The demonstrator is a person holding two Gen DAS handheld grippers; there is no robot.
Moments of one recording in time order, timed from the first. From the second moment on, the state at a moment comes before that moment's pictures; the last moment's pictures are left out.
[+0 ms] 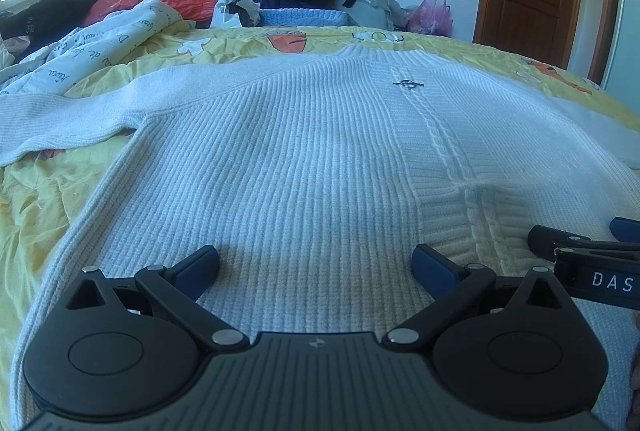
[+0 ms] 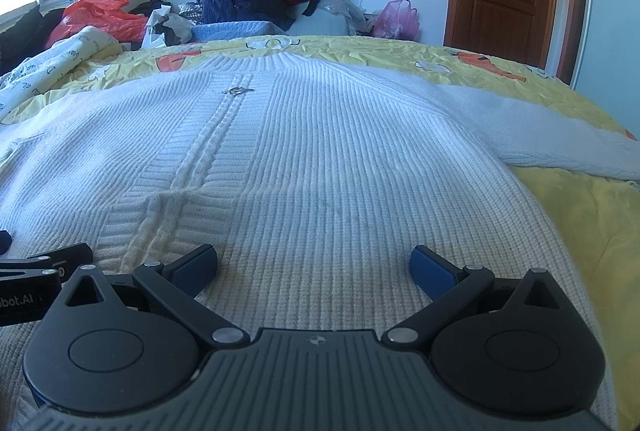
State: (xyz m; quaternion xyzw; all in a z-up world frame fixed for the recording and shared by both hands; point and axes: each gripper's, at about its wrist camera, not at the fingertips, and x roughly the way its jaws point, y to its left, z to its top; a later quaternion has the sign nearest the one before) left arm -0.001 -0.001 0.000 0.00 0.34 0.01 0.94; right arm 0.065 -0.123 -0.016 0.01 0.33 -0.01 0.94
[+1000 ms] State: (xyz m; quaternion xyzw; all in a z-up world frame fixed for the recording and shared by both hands) left arm -0.001 -0.001 0.000 0.00 0.34 0.01 0.94; right arm 0.080 -0.543 -0.023 0.49 0.15 -0.23 0.83
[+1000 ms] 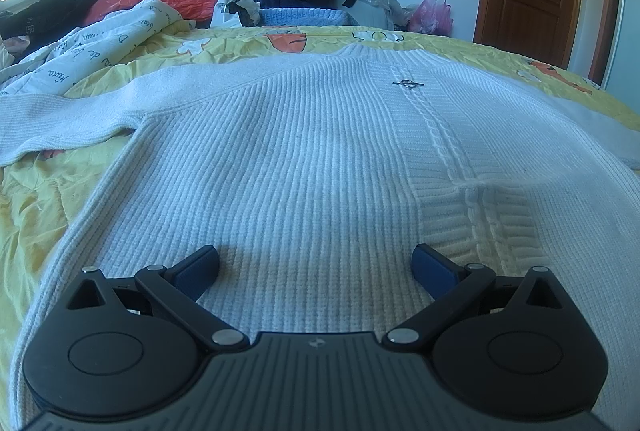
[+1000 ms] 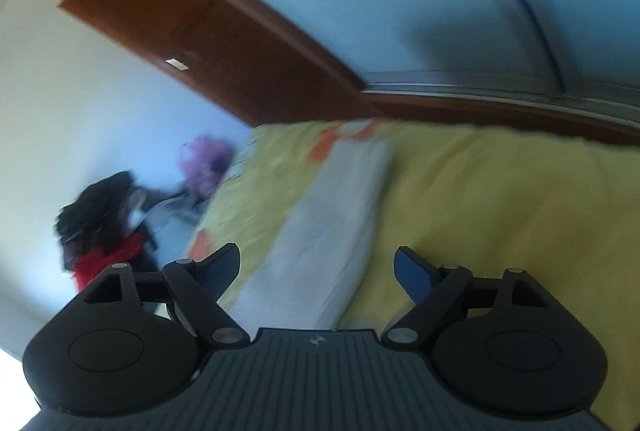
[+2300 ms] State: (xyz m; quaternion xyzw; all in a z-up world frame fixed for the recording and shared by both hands) left arm -0.004 0.010 0.003 -0.04 0.33 -0.01 0.94; right arm 0.152 -0.093 0.016 0.19 0.29 0.14 0.93
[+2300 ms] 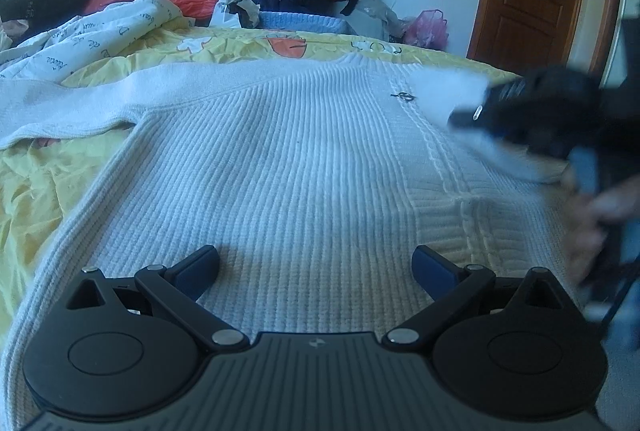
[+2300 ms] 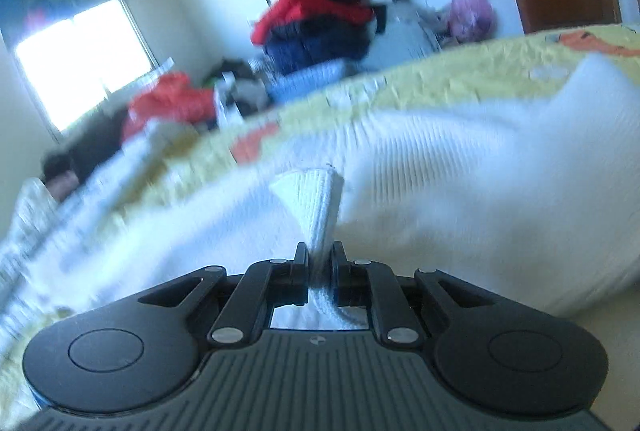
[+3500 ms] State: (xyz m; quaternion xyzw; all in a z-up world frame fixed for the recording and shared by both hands) left arm 0.126 -0.022 0.000 -0.34 0.40 -0.03 0.85; right arm 0.090 -0.237 -0.061 0.59 0.18 0.18 0.77
